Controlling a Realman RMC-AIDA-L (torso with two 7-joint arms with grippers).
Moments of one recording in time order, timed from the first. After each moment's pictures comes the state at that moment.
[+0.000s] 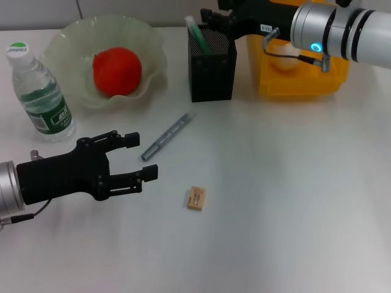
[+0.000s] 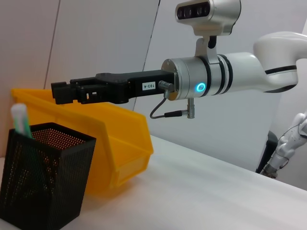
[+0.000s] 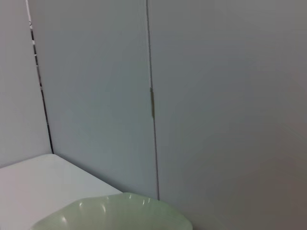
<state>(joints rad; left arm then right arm) -0.41 -2.06 0.69 0.51 1.90 1.64 -1.16 0.91 2.09 -0.93 -0.36 -1.59 -0.83 1.25</state>
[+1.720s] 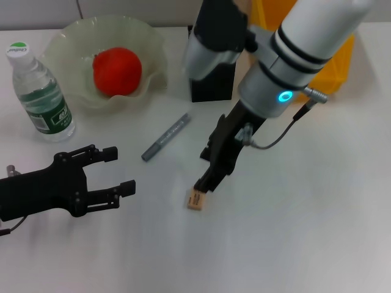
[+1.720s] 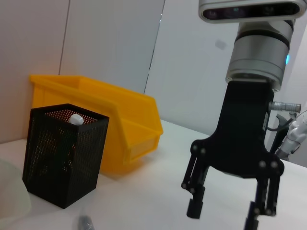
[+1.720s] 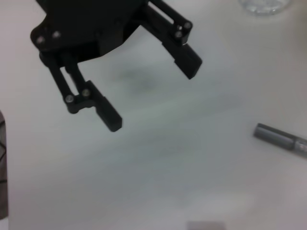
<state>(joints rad) -0.35 -2.02 0.70 0.51 1.91 1.65 -1.11 1.09 2.09 -1.49 -0.75 -2.31 -1.47 2.22</state>
